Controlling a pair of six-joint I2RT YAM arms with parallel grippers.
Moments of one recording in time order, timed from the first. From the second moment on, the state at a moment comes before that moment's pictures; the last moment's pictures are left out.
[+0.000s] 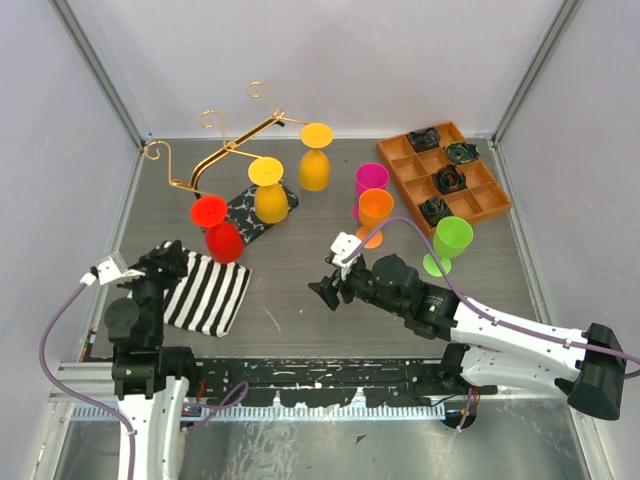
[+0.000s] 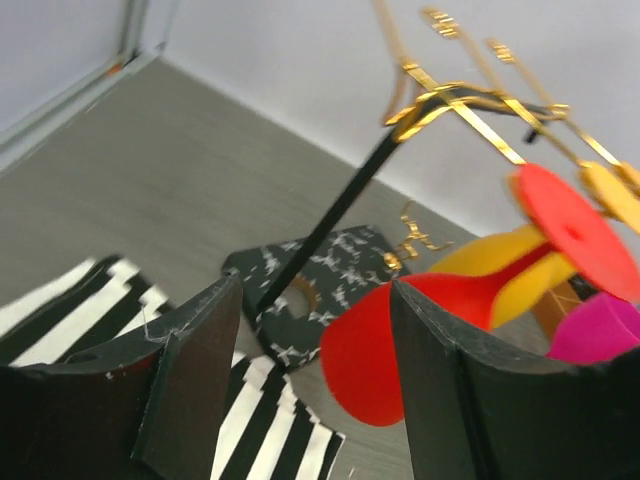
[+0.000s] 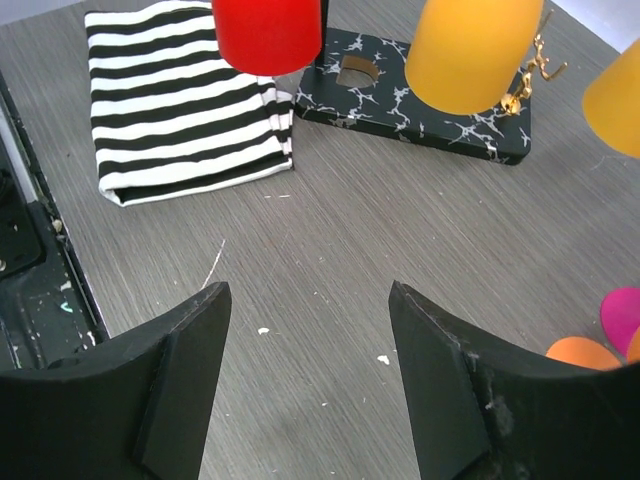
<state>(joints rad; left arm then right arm) 0.03 0.04 0.34 -0.16 -0.08 -0.47 1.07 0.94 0.65 0.07 0.08 -0.04</state>
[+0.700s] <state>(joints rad) 0.07 0.88 0.45 -0.05 -0.32 -0.76 1.07 0.86 0.64 -0.02 0.11 0.12</state>
